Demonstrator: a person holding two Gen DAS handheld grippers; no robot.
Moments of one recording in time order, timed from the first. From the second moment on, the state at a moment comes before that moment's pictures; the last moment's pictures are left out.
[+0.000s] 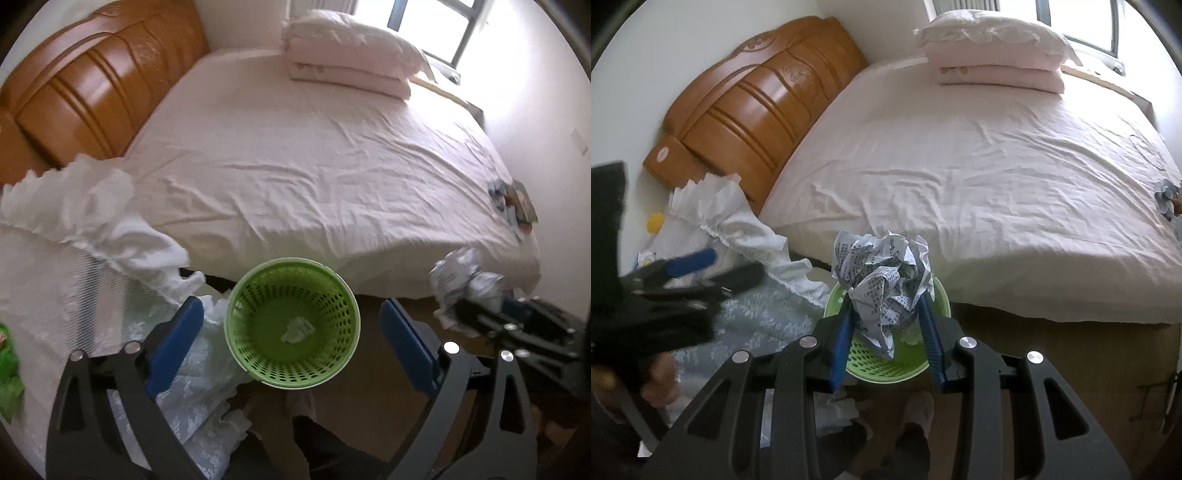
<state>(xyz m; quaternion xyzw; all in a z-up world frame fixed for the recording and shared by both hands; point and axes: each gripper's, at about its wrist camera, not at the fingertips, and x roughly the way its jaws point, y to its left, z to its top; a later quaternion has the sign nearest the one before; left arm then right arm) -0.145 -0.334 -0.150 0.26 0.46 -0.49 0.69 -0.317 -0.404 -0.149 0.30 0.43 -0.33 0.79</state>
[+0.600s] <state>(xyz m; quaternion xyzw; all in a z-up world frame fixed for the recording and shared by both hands) -0.124 -0.275 -0.131 0.24 0.46 -0.43 0.74 -0.228 -0.388 -0.237 0.26 0.53 -0.29 0.75</state>
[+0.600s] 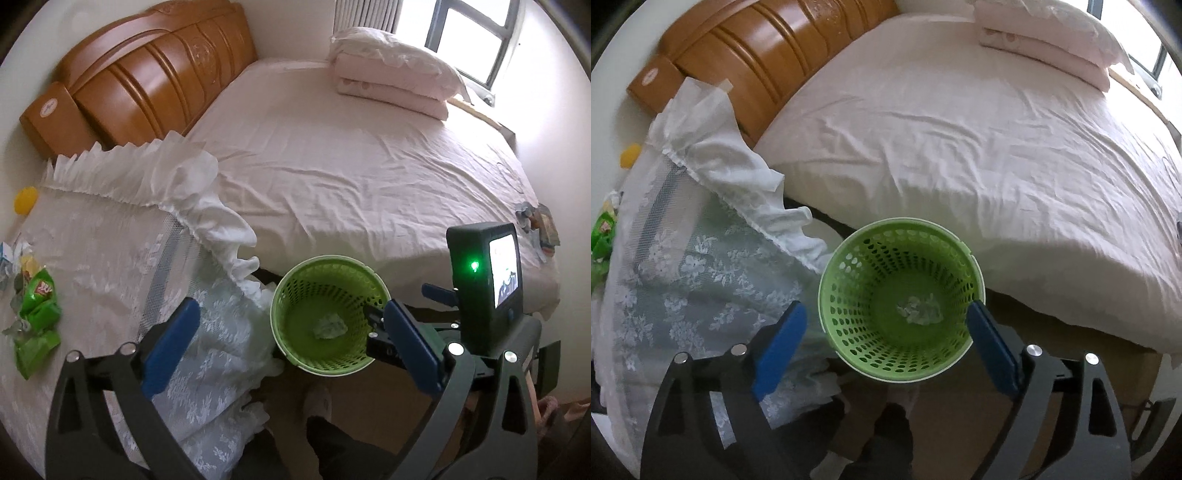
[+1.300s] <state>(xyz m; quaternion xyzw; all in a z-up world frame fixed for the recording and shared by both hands) -0.084 -0.176 -0.040 0.17 0.38 -0.36 0.84 -0.174 -0.331 -0.068 0.19 0.43 -0.27 0.84</state>
